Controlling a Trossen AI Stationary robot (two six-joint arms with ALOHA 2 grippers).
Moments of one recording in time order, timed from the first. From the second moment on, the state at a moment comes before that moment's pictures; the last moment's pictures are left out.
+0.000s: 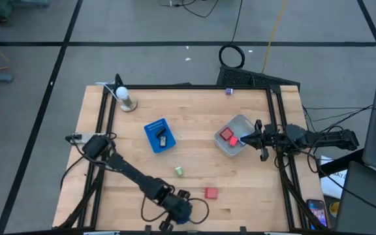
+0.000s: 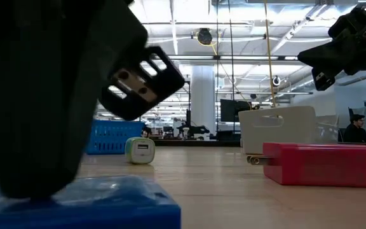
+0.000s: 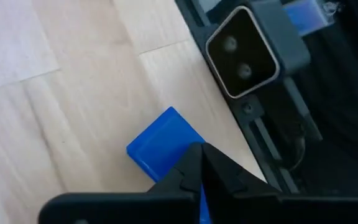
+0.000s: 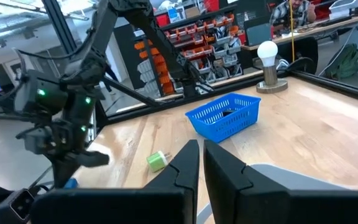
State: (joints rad) left arm -0.56 2.11 1.38 -0.17 0.23 -0.22; right arm 0.06 0.04 0.02 0.04 0.05 0.29
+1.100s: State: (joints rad) left arm -0.47 1.95 1.38 -0.60 0.00 -0.42; right arm 0.06 0.05 0.02 0.04 0.05 0.31
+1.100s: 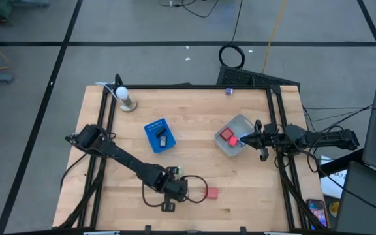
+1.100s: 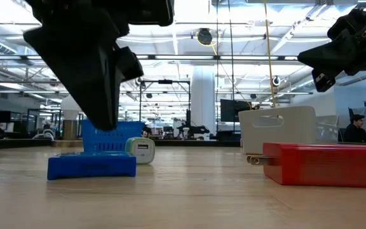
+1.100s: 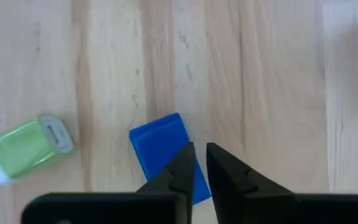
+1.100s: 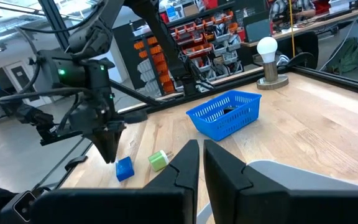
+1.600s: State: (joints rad) left arm -0.49 1.99 1.38 -0.65 -0.11 -0.60; right arm 0.06 0.05 0.02 0.03 0.05 0.32
